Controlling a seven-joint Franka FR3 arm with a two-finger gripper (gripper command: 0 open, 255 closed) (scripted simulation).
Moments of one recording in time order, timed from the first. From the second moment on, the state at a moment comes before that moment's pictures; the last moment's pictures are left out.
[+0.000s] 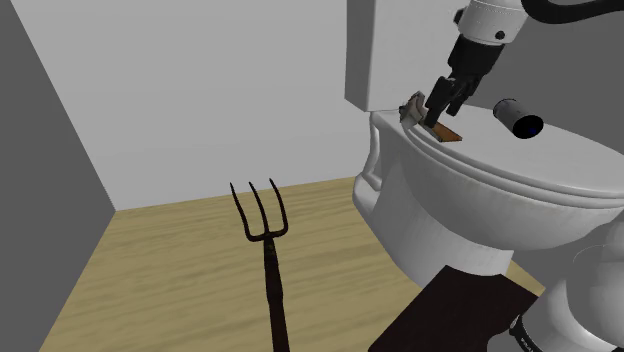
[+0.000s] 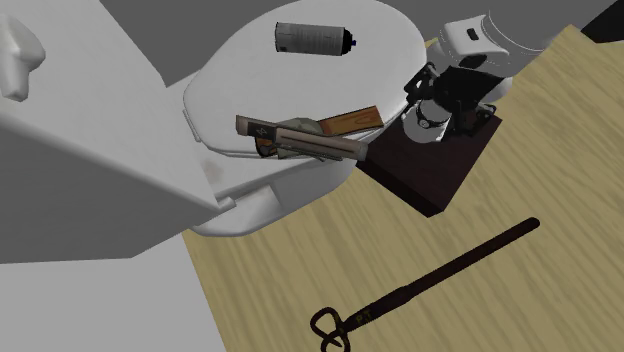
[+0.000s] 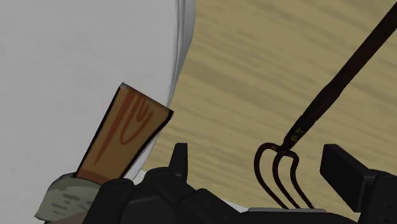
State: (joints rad) arm 0.00 -0.78 0.04 -2.26 -0.07 1.69 0.04
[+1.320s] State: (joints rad) arm -0.23 0.07 0.03 -1.41 -0.19 1.39 0.53
